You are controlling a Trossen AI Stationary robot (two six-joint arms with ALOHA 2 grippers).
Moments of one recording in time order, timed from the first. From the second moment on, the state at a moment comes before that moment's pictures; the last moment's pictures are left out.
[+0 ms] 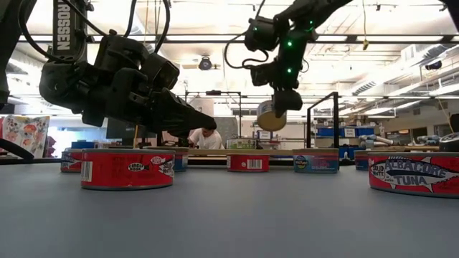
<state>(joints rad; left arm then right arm) 0.06 1.85 0.39 1.30 0.30 0.00 -0.36 1.80 1.41 -0.72 0.72 -0.48</state>
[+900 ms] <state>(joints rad) 0.06 1.85 0.39 1.30 0.30 0.00 -0.48 1.80 1.20 -0.48 0.66 -0.54</state>
